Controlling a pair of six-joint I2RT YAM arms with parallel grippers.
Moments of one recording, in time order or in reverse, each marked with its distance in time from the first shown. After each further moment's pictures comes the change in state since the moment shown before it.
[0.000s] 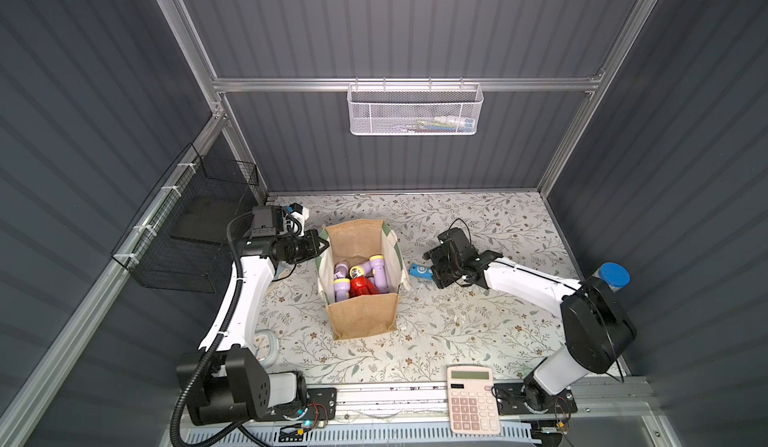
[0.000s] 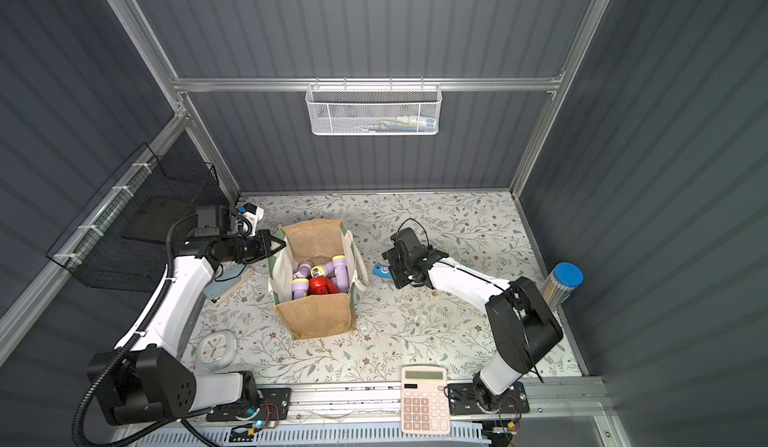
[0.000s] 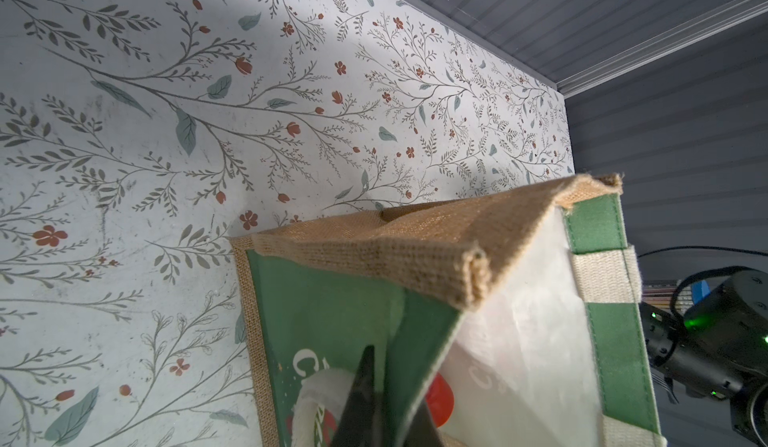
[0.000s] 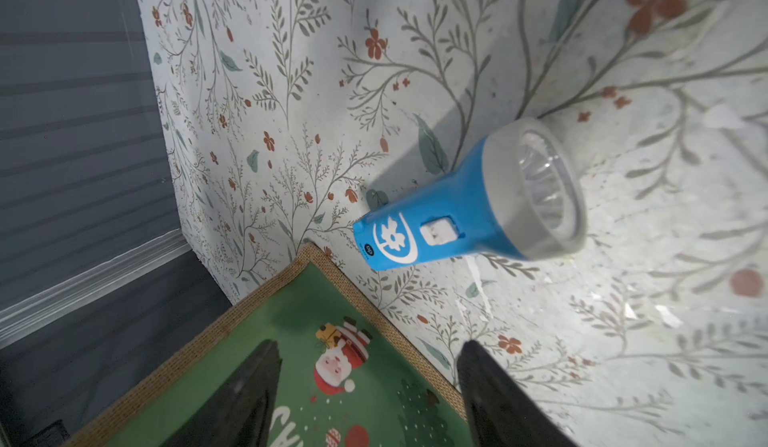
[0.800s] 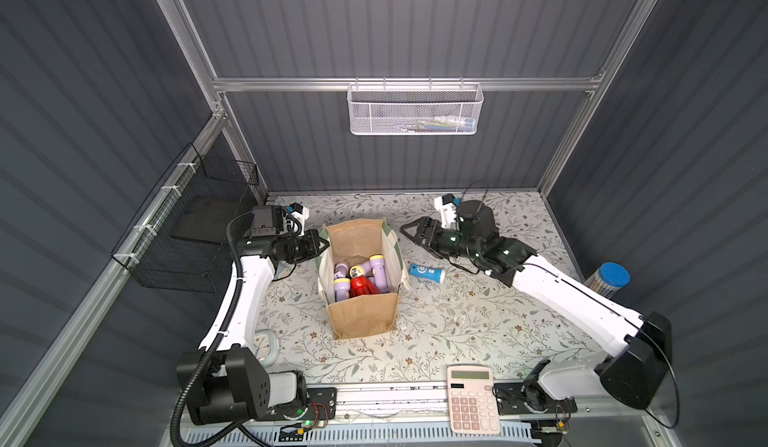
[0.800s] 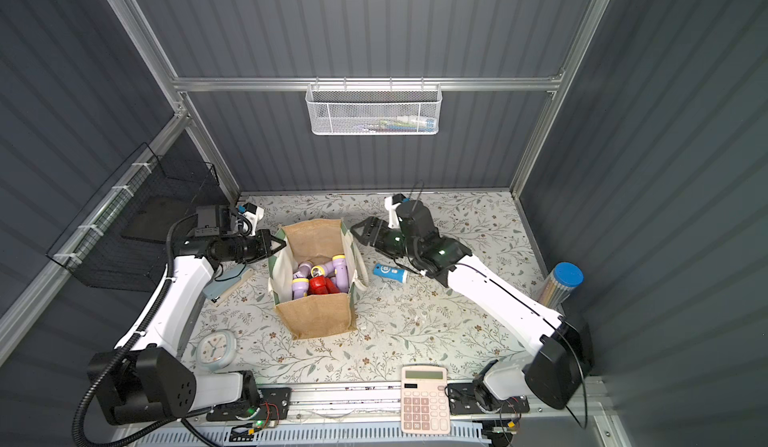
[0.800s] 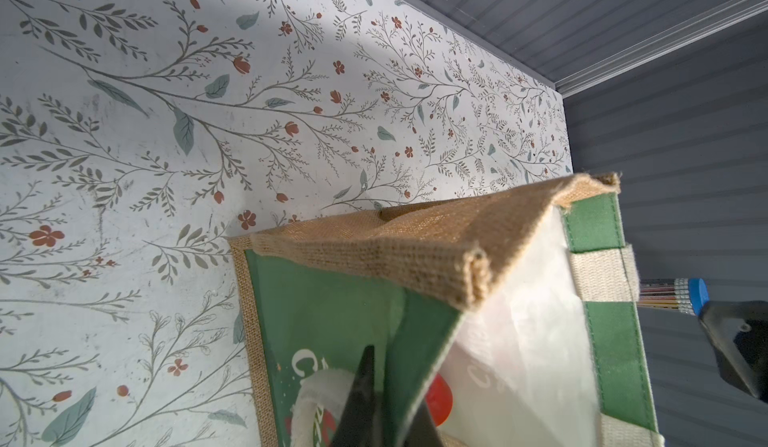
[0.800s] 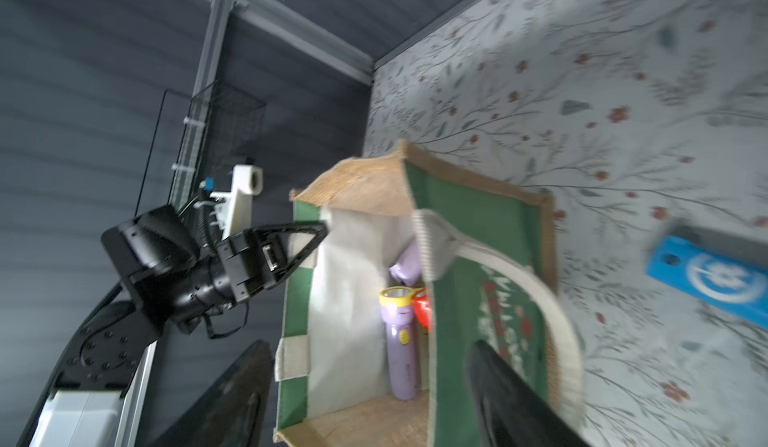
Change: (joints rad) left arm 0.000 0.000 0.000 0.000 0.007 0.000; right arm 0.041 -0.310 0.127 0.028 -0.167 -0.605
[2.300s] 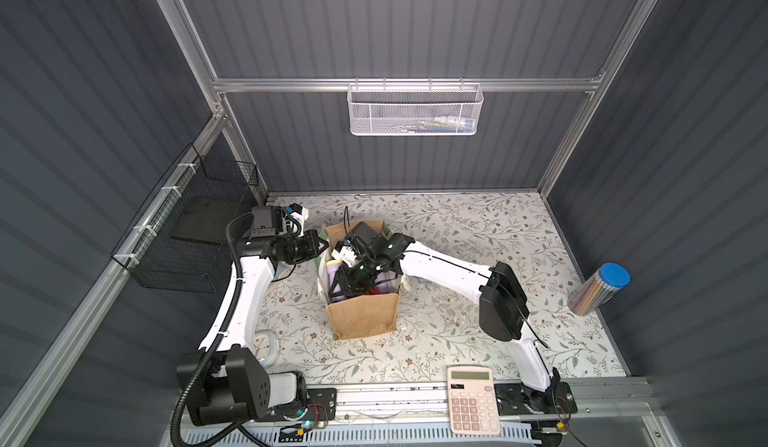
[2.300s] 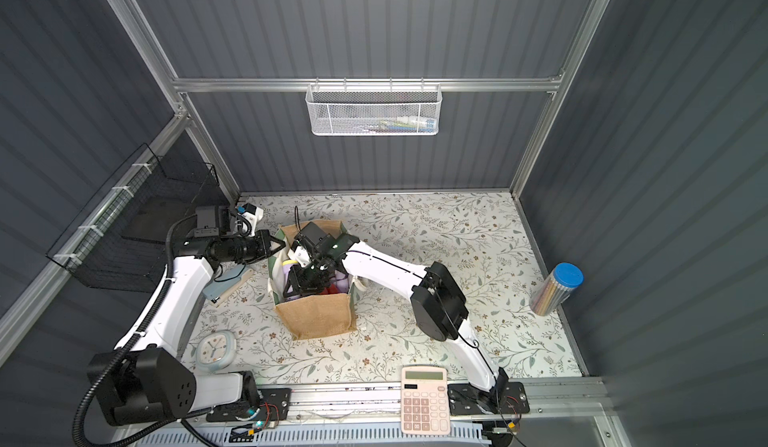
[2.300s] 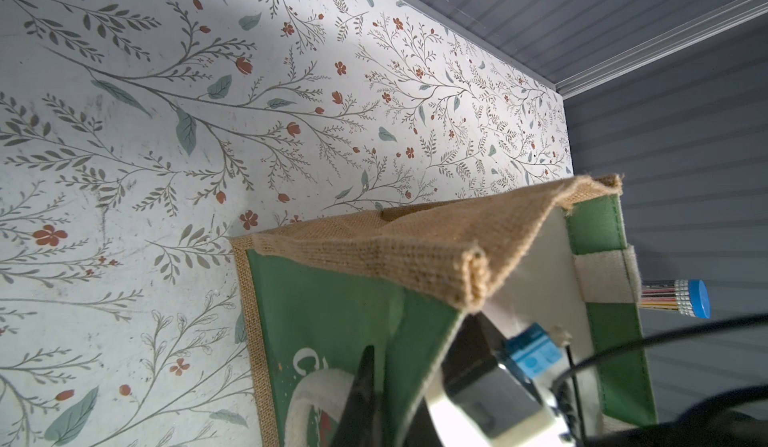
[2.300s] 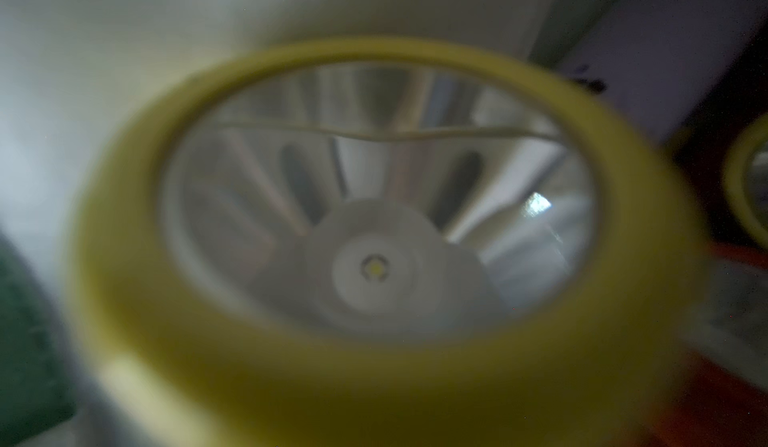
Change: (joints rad) left arm 0.000 0.000 0.000 0.001 0.001 0.000; right arm 0.333 0.893 0.843 -0.507 -0.380 -0.370
